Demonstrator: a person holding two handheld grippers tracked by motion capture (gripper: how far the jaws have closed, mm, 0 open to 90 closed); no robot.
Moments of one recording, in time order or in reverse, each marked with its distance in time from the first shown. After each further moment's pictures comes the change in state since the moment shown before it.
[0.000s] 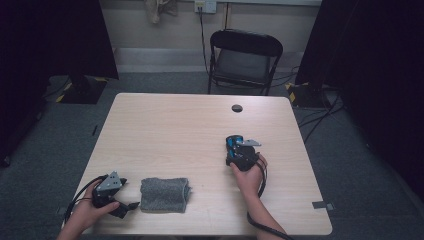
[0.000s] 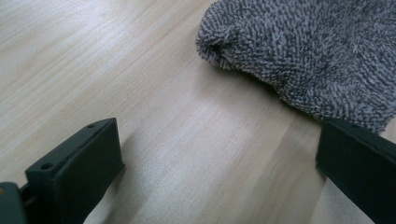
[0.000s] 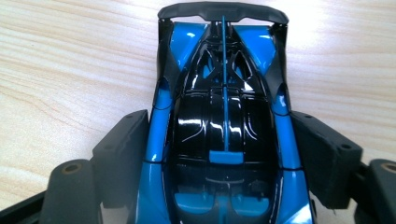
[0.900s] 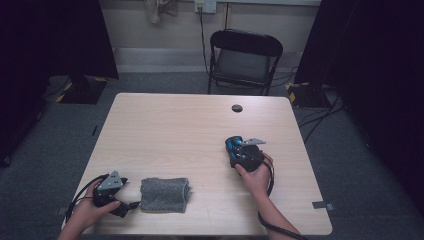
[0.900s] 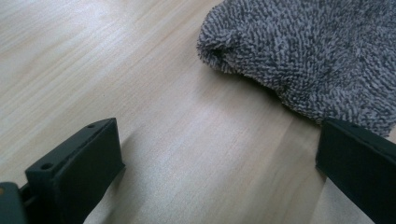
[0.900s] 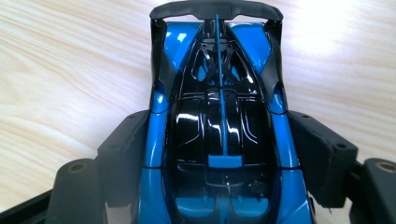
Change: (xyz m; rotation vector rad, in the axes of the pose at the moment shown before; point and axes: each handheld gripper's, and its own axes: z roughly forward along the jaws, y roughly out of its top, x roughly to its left) left arm 0.001 0.002 0.002 0.005 -0.003 0.008; right arm -0.014 0.006 -0.017 0.032 0.099 -0.106
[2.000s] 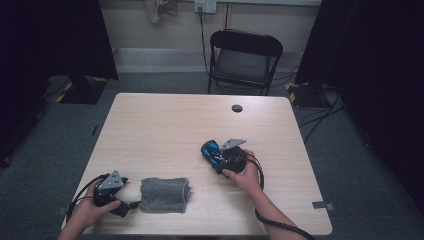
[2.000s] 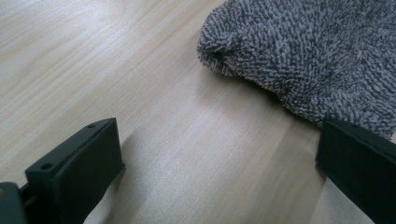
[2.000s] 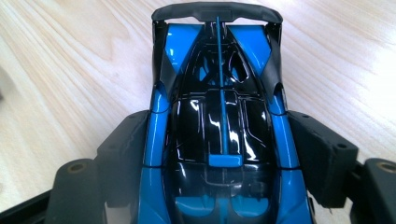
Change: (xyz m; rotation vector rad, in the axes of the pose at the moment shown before) left arm 0.000 0.001 0.001 -0.002 0.002 -0.002; right arm 0.037 0.012 0.020 -0.019 0.283 -0.315
